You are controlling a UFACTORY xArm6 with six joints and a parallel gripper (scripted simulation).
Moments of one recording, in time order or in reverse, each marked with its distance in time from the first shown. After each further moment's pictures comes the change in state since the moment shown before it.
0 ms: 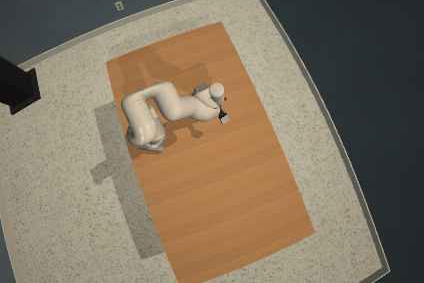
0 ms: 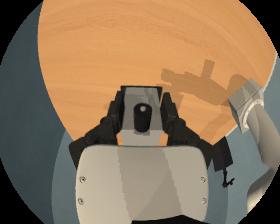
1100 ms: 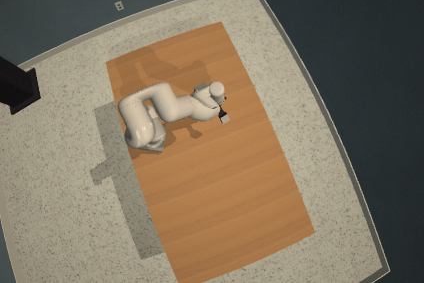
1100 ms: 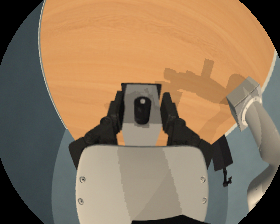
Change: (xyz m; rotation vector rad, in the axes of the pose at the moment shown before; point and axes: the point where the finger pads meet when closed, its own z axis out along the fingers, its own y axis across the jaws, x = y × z) arm 0.000 0.000 -0.013 0.000 0.000 0.000
